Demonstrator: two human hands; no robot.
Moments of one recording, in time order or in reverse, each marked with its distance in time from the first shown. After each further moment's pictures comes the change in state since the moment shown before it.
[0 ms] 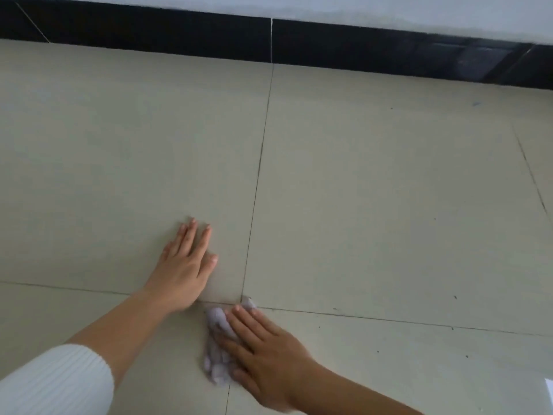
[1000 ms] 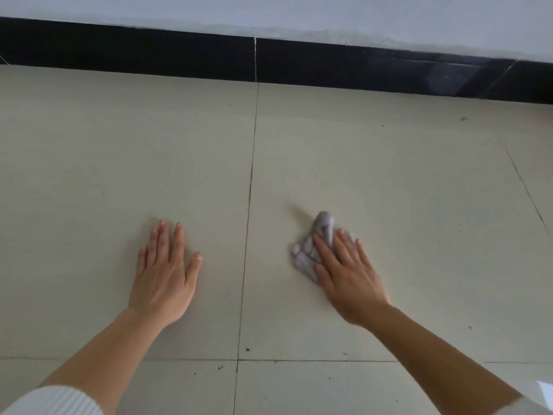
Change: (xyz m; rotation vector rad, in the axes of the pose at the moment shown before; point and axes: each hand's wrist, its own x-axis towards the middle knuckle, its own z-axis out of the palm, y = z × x) left_hand 0.055 -0.002 -0.018 -0.064 0.222 -0.100; right_hand 0.000 0.167 -0.058 0.026 0.163 0.732
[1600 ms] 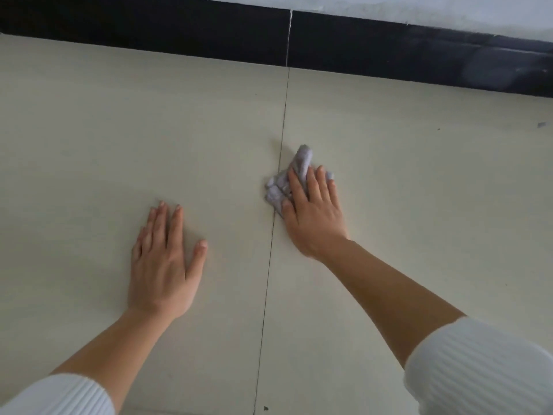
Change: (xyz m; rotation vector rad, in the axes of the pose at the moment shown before) left_hand 0.061 -0.018 0.006 0.008 0.235 -0.044; right_hand 0.170 -0.070 -0.023 0.117 -0.008 0.027
